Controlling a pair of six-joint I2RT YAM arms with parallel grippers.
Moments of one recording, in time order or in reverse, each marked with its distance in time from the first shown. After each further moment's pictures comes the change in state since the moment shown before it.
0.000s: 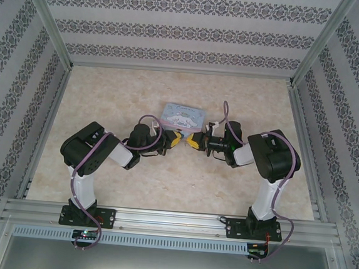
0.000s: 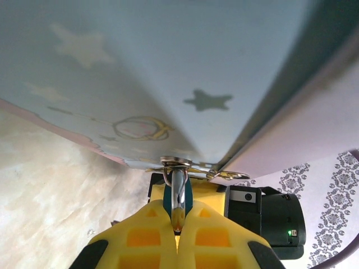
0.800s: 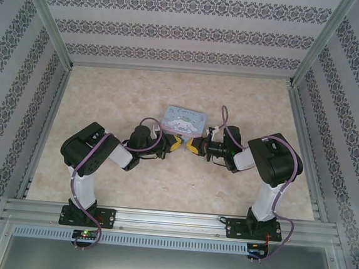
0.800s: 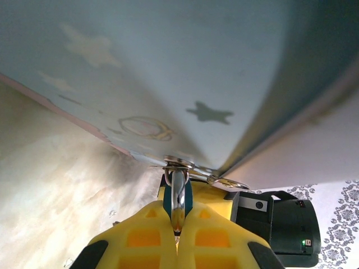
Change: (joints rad) left arm -0.007 0.000 -0.018 -0.034 0.039 0.008; right arm 0.031 -0.055 -0.073 -0.024 0.071 -0.055
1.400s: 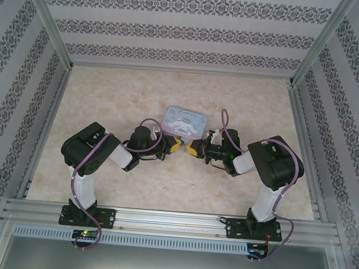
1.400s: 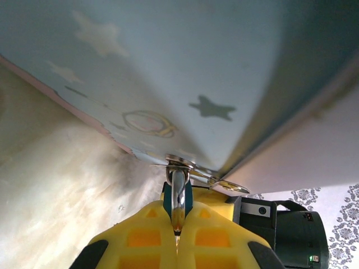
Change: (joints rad) left arm 0.000 0.004 -0.007 -0.010 0.012 0.007; right arm 0.034 -0.032 -0.045 0.006 0.085 0.055
